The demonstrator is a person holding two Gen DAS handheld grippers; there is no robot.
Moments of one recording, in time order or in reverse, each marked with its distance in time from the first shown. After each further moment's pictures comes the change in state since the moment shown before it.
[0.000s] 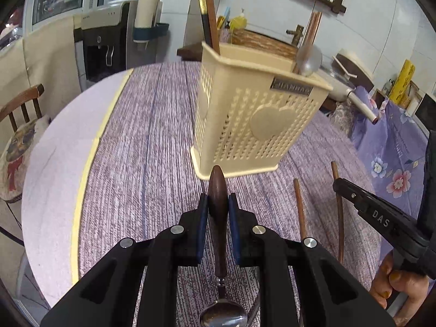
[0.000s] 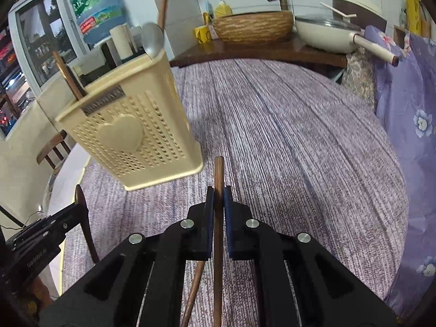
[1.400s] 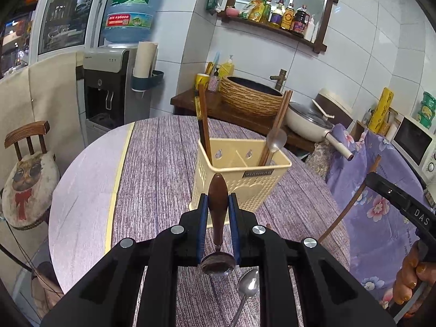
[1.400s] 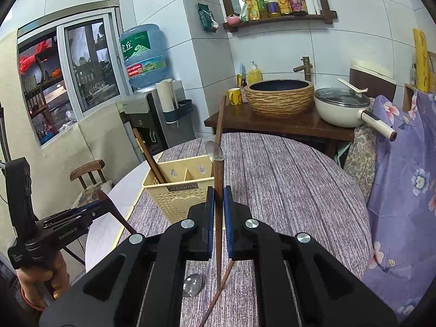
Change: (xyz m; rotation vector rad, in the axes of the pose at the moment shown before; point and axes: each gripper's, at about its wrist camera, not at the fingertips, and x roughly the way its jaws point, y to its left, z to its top) left arm -0.082 0.007 0.042 0.014 -0.192 -0.076; right arm -0.146 0.024 0.049 -0.135 -0.259 0.116
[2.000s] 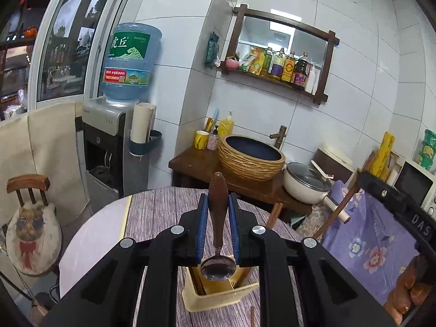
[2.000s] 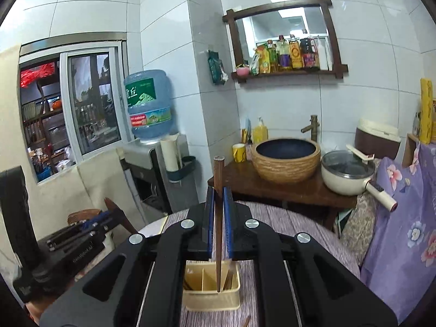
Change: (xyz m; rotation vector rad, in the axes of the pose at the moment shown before) left arm -0.006 -0.030 0.125 -0.004 -0.217 0.026; right arm 0.006 0.055 0.154 -0.051 -0.209 -0.036
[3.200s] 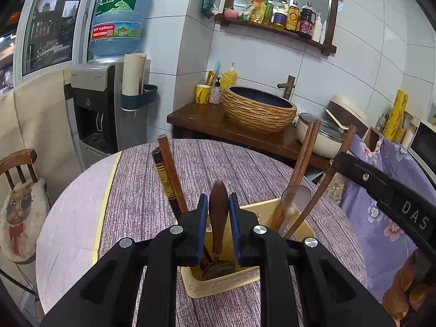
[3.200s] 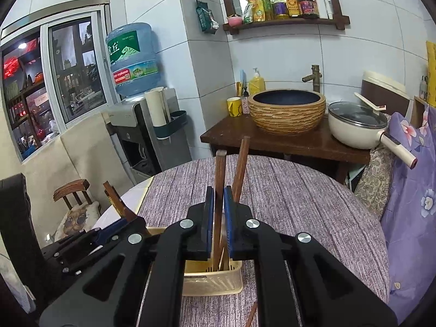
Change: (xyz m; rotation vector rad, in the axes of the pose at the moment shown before) left arm 0.077 0.013 -0.078 0.042 0.177 0.026; right arm 0.097 -0.017 -0.103 0.045 0.196 -0.009
